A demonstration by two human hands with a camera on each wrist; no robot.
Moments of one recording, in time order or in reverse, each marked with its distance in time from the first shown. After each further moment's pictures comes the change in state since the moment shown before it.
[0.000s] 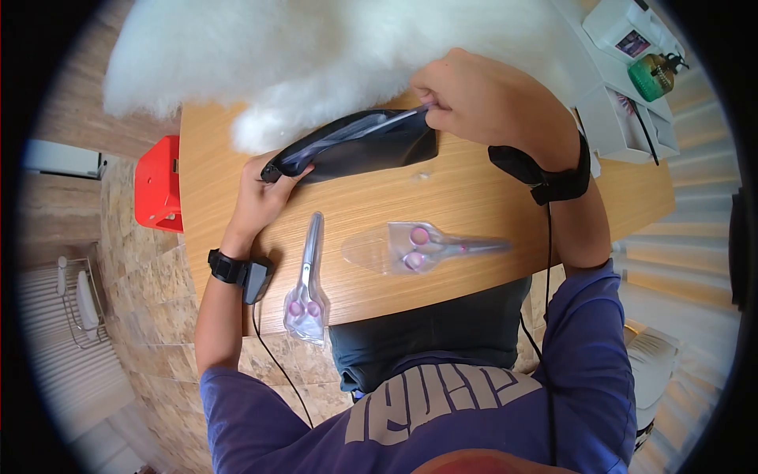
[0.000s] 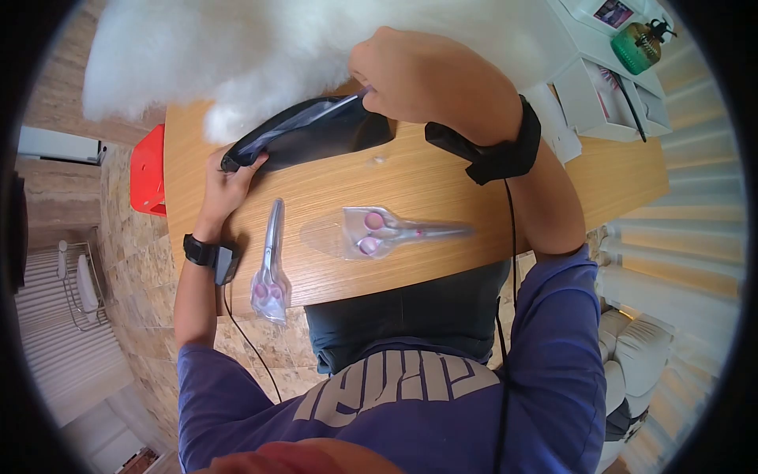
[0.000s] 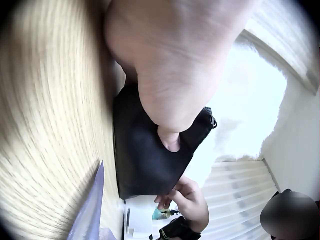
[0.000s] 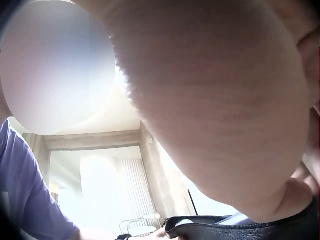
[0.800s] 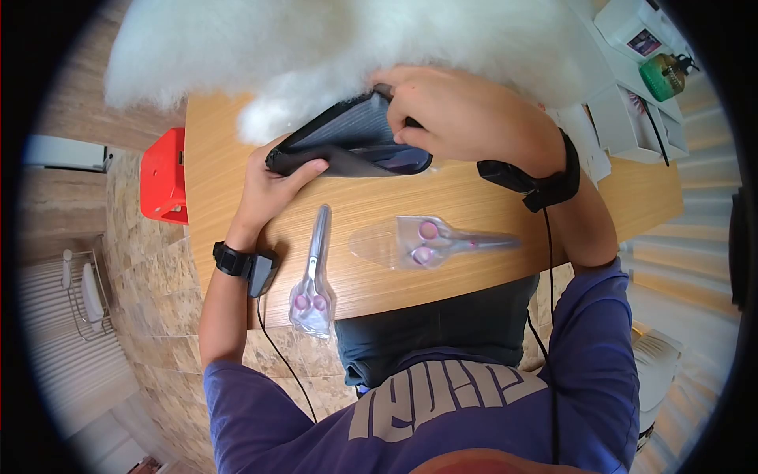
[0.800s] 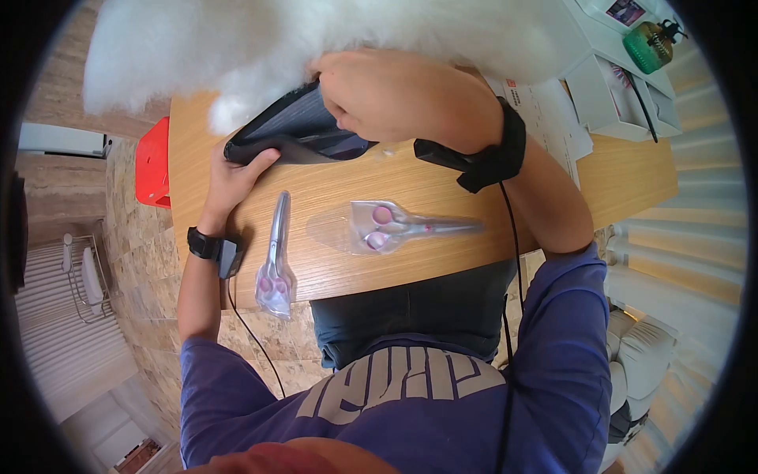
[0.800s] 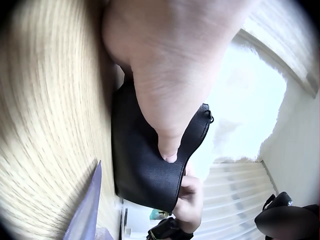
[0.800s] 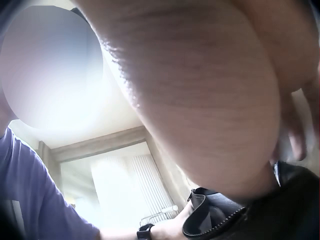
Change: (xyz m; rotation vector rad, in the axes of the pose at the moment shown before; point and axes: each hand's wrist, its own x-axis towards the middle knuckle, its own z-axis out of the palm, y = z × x) left_hand 0.003 0.013 0.007 -0.221 0.018 -0.027; right_hand 0.019 -0.024 0.025 0.117 -0.054 -0.183
